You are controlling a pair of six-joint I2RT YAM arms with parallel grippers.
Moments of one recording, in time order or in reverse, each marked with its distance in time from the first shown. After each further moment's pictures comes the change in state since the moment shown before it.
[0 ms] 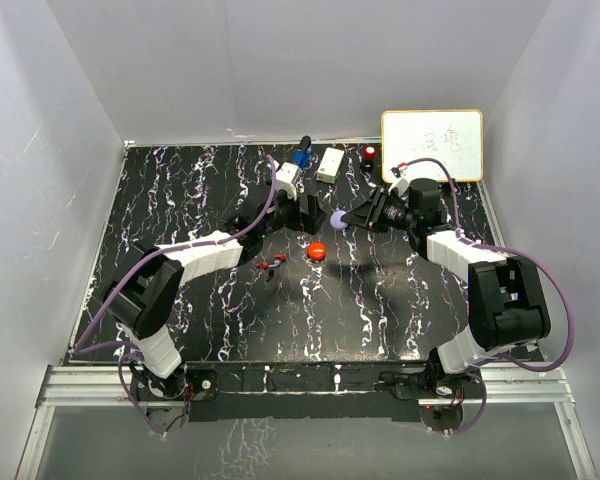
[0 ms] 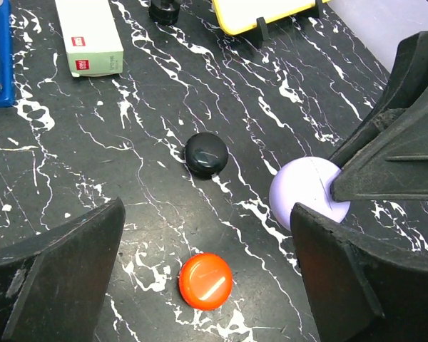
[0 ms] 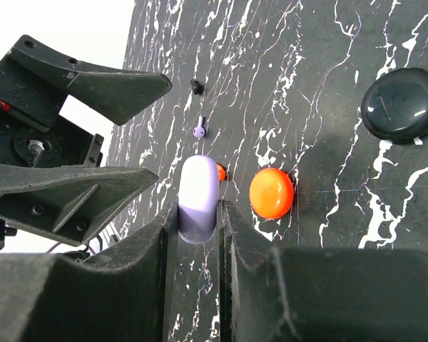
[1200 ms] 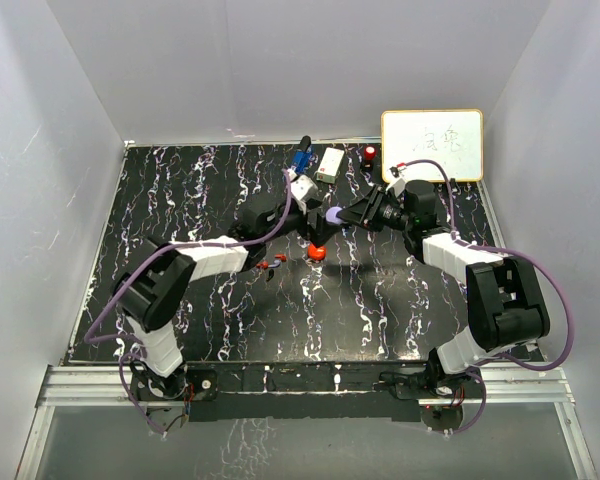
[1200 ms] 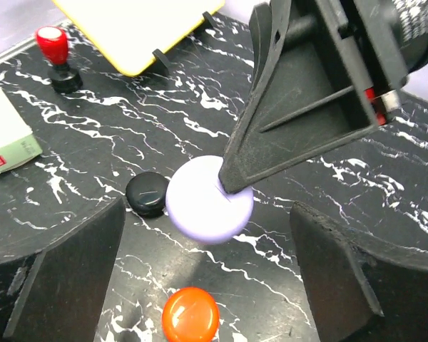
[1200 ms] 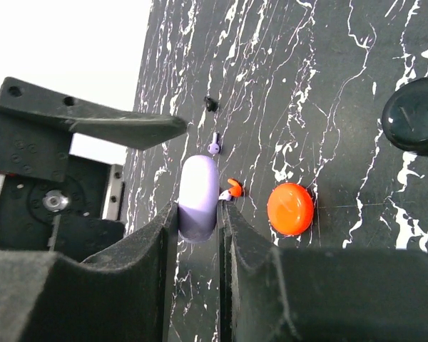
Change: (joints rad) left arm -0.017 0.099 -0.019 0.278 0.322 0.206; right arm 0.042 -0.001 -0.022 0.098 0.061 0.115
